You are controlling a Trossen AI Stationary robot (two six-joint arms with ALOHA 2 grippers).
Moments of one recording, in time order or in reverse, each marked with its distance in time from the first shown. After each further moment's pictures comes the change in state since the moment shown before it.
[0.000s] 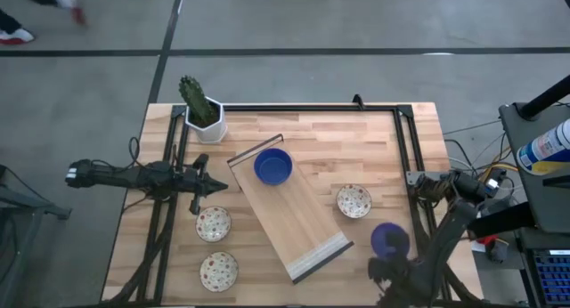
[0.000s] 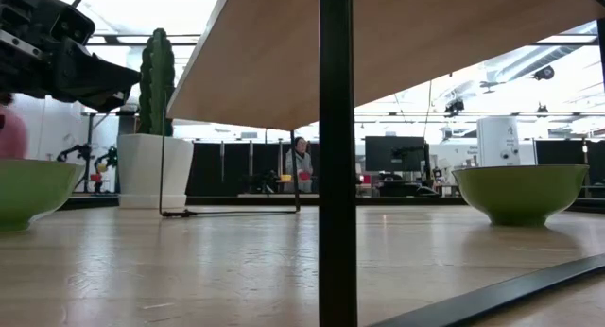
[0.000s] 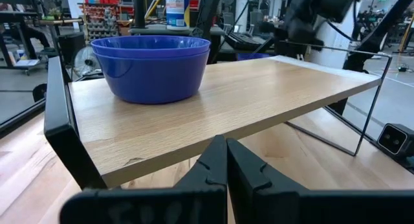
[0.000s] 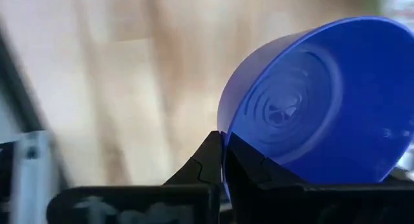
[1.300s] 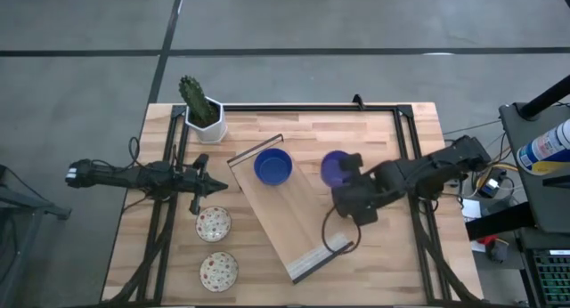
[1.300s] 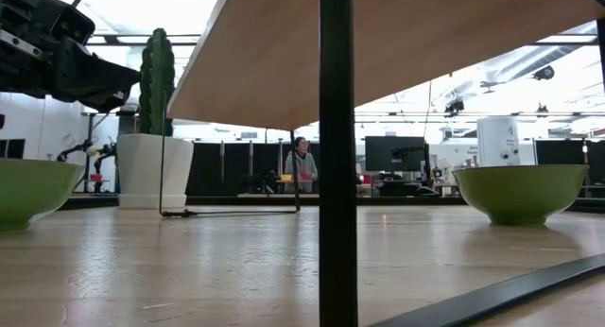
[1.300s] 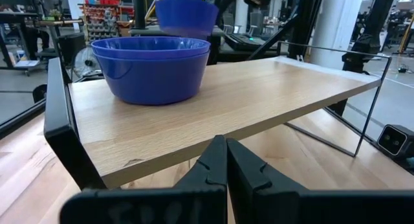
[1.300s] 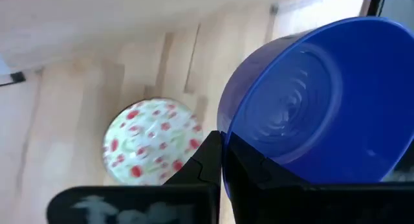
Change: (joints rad) left arm 0.000 0.000 -0.001 0.007 0.000 0.000; right arm -0.630 -0.289 0.075 0.051 0.324 -1.032
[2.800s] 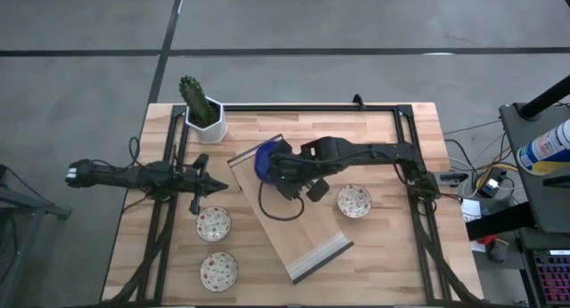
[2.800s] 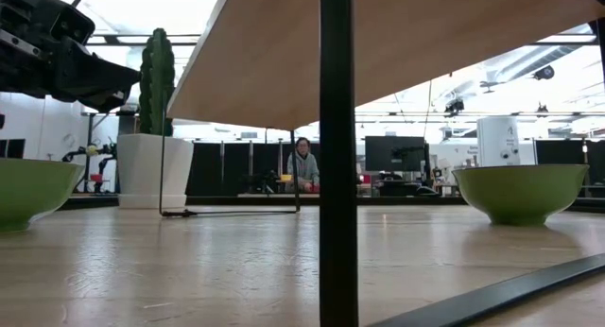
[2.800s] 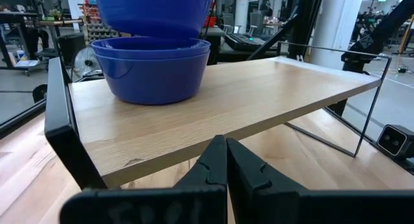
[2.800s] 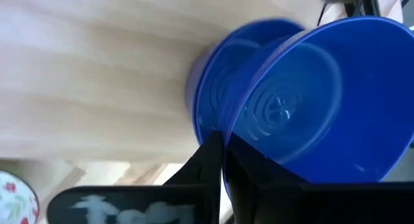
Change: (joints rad) left arm 0.000 0.000 0.000 0.000 0.000 0.000; right arm -0.247 0.525 0.723 0.015 -0.102 -0.839
